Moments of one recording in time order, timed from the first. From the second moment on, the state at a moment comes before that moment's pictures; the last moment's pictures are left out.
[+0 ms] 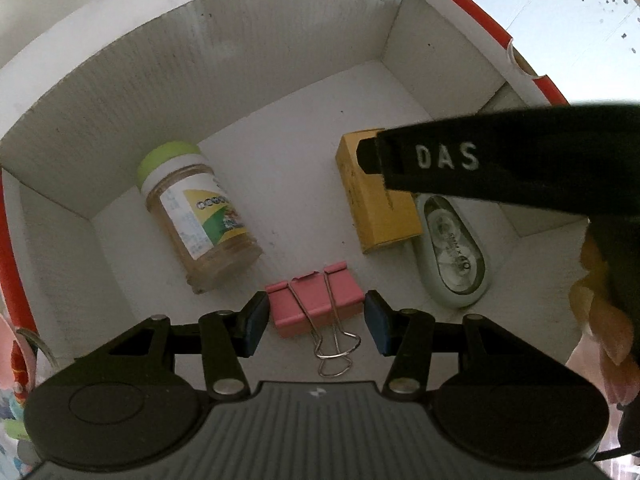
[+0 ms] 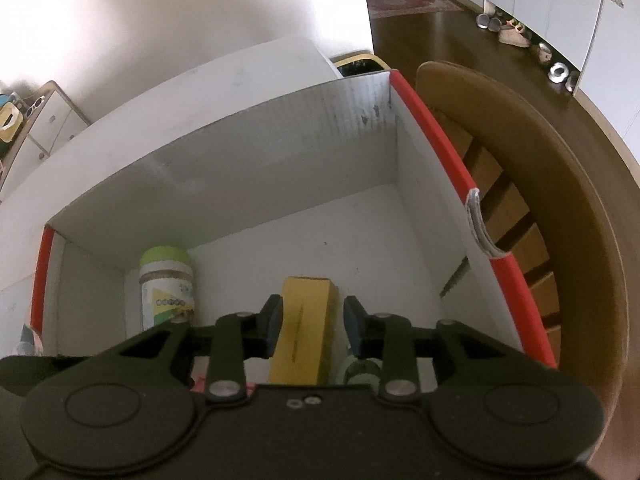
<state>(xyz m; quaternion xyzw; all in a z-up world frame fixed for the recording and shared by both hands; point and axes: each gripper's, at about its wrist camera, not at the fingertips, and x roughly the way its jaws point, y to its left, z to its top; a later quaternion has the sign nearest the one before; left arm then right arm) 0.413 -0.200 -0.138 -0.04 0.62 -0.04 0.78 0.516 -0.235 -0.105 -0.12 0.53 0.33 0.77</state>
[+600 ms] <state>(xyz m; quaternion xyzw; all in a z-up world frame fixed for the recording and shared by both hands) 0.395 -0.196 -0.105 -0.06 0.58 -0.02 0.81 0.495 -0.258 -0.075 -0.10 0.51 0.35 0.78</state>
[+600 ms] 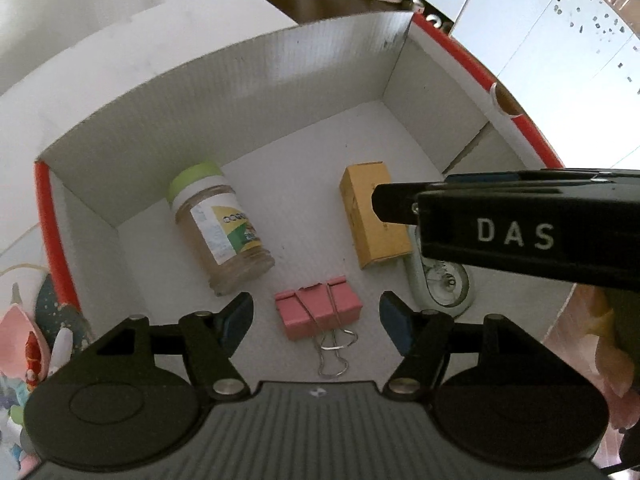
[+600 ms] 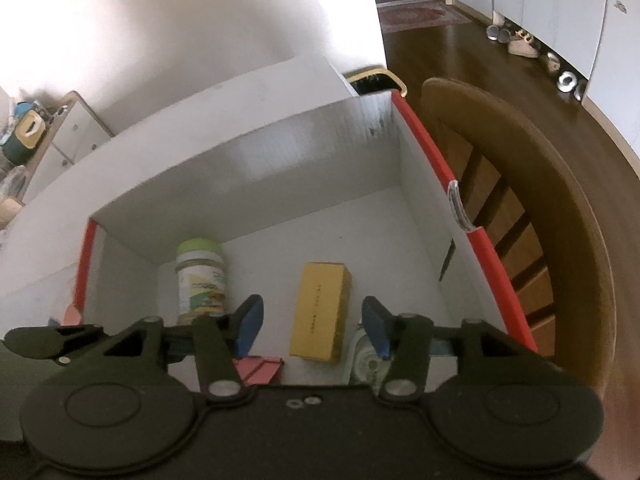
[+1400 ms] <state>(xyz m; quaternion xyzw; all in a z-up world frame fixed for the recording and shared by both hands) 0.320 -0.186 -0.061 -0.06 0.50 -0.01 0.86 0.428 -0.288 -0.019 -0.09 0.45 0.40 0.79</state>
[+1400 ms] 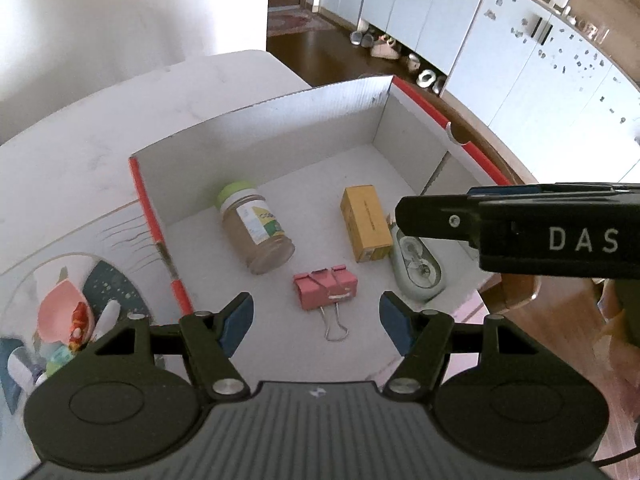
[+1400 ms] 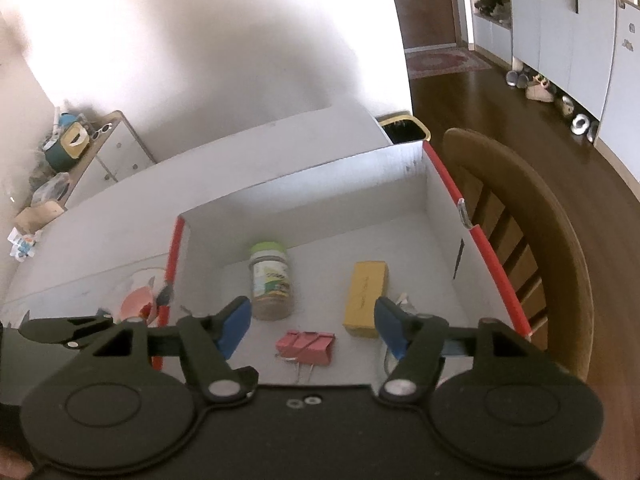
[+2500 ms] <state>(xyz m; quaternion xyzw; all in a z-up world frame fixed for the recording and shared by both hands) 0.194 -0.083 -0.027 -0.07 0.41 -0.04 0.91 0.258 -0.283 -0.004 -0.01 0.36 0.43 0.83</state>
